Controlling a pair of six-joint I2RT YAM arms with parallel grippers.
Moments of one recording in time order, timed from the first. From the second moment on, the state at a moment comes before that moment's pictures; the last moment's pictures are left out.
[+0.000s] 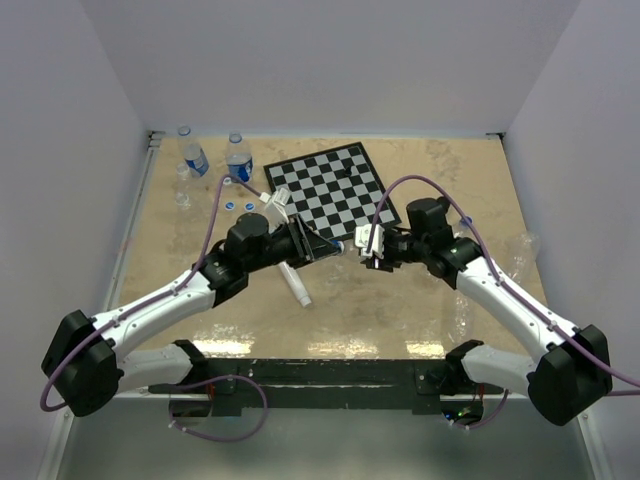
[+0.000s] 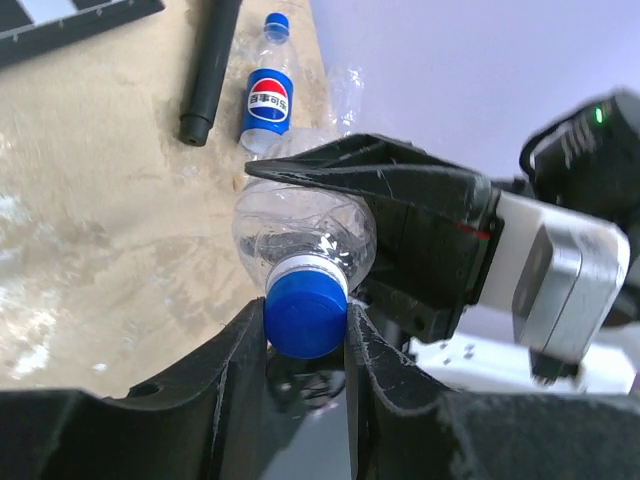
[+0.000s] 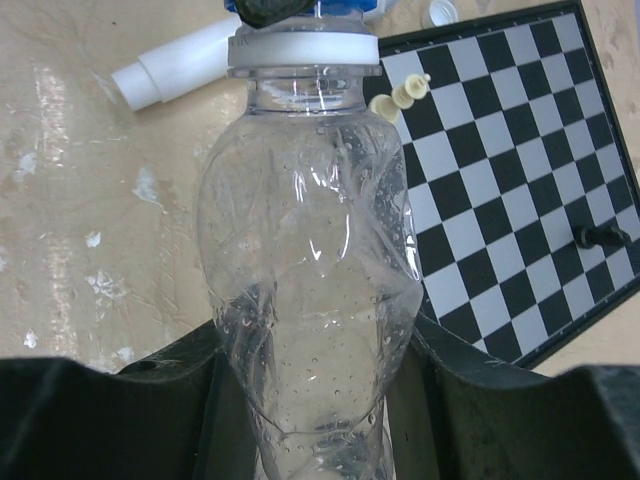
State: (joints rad) left arm -0.73 1.14 0.72 0.18 0.28 -1.03; right arm 0.50 1.14 0.84 -0.40 -0.60 -0.90
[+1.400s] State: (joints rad) left arm -0.72 0.93 0.59 0.16 0.64 0.40; right arm 0.51 1.19 0.85 -0.53 -0.72 -1.10
